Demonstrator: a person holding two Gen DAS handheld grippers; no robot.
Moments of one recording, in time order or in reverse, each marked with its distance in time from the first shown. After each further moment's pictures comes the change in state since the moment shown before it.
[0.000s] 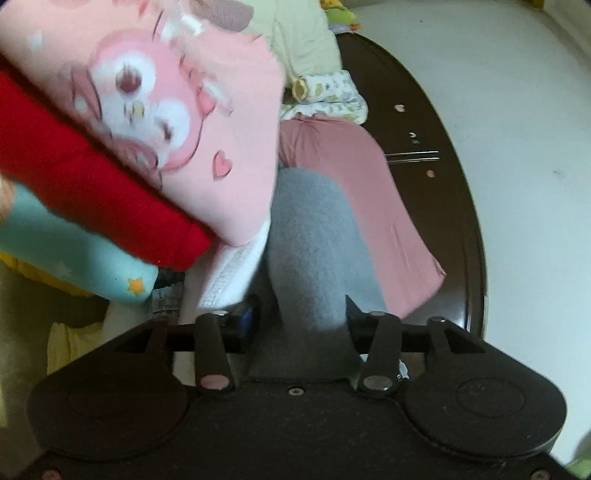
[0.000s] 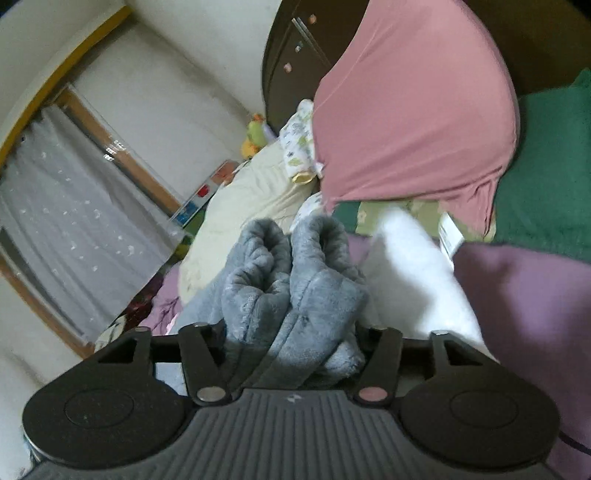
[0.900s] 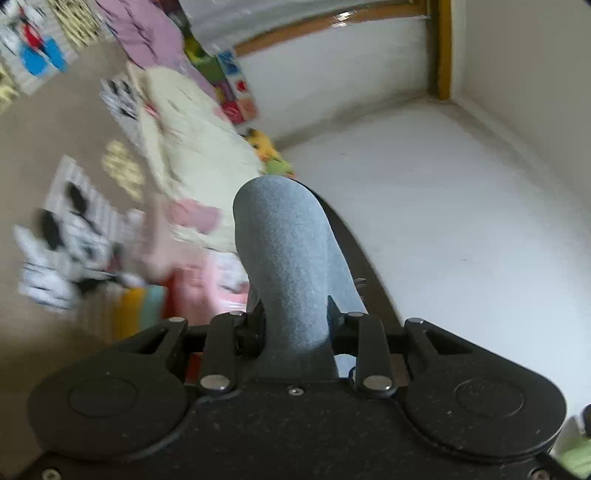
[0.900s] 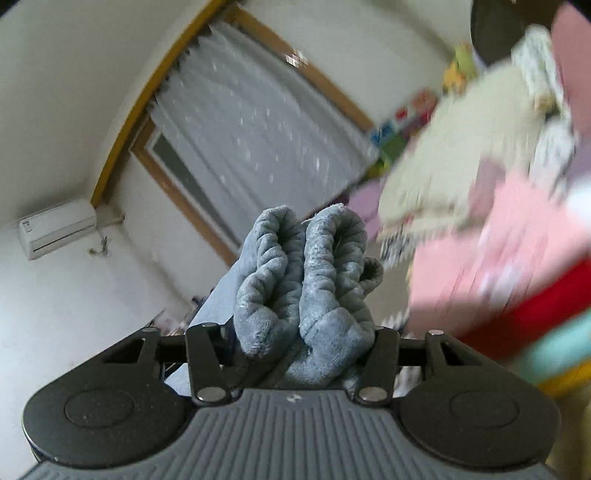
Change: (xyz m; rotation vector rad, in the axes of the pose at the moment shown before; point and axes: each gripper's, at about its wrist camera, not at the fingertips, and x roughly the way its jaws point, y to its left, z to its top) left arm -0.275 0.024 0.071 0.107 -0.339 -0.204; right arm -0.010 0.276 -0.175 -0.196 0.196 0.529
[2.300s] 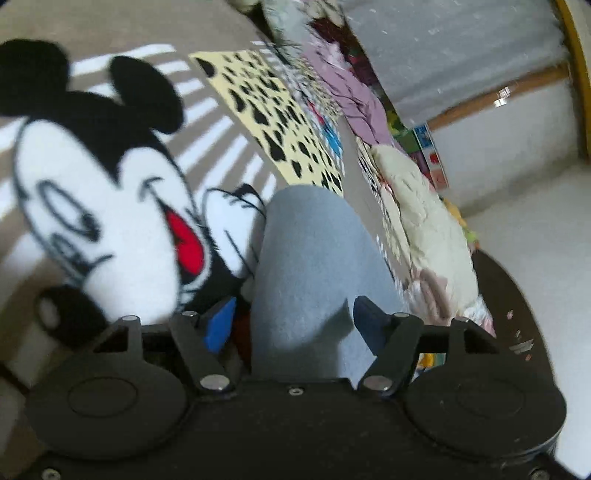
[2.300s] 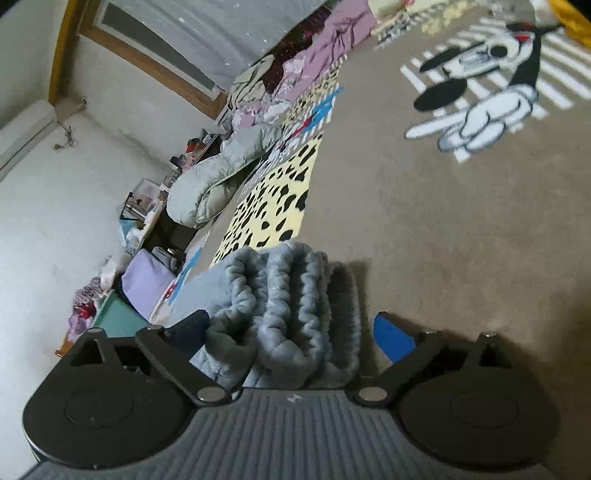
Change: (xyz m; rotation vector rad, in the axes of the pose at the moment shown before) left arm -0.302 0.234 0.020 -0.051 -0.211 0.586; right arm 0.216 -0.007 -0.264 0.148 0.524 -0.009
